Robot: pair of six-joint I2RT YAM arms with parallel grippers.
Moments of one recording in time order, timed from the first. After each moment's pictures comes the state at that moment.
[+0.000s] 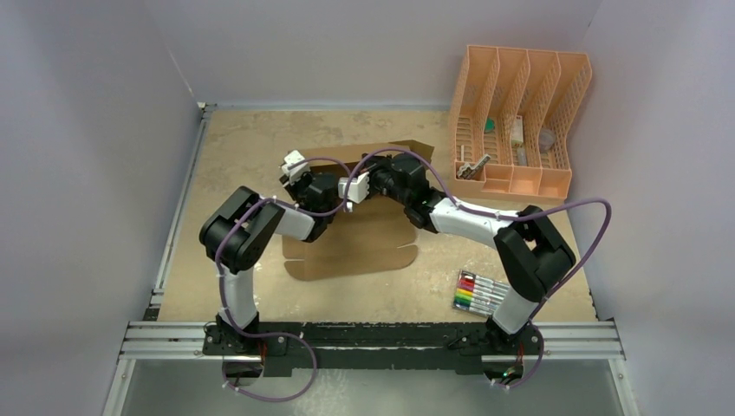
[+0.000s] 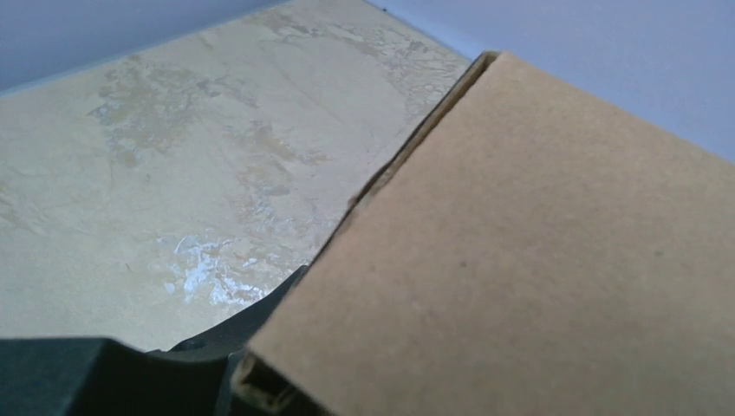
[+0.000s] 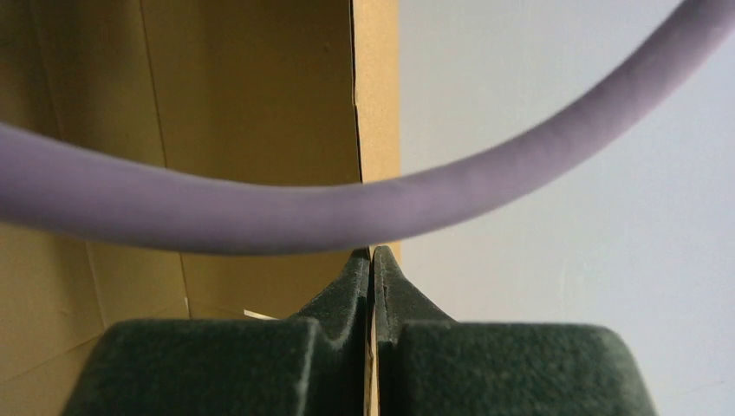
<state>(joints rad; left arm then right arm) -0.54 1.93 0.81 0.93 -1.26 -0.35 0.69 1.70 1.02 0.42 -0.14 -1.31</state>
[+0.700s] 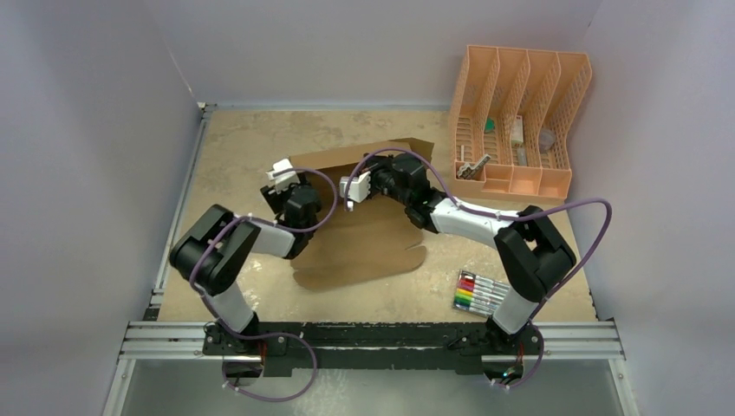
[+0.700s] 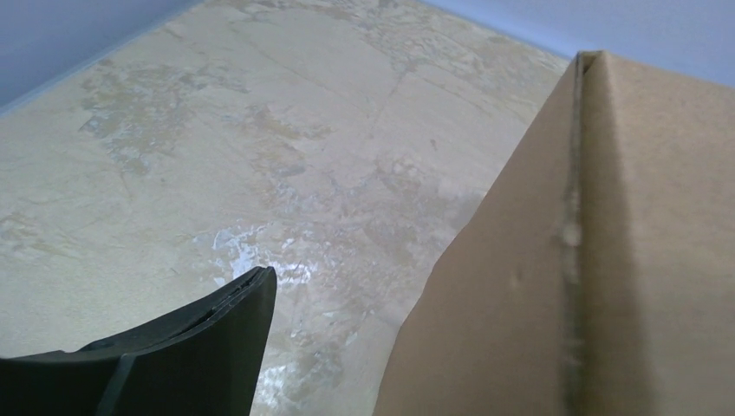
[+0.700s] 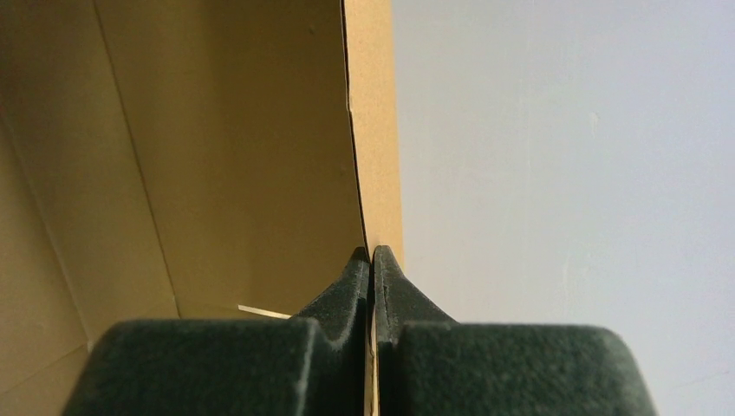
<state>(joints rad) -0.52 1.76 0.61 0.92 -1.07 -0.32 0.69 1.70 1.01 0.42 -0.13 -1.30</state>
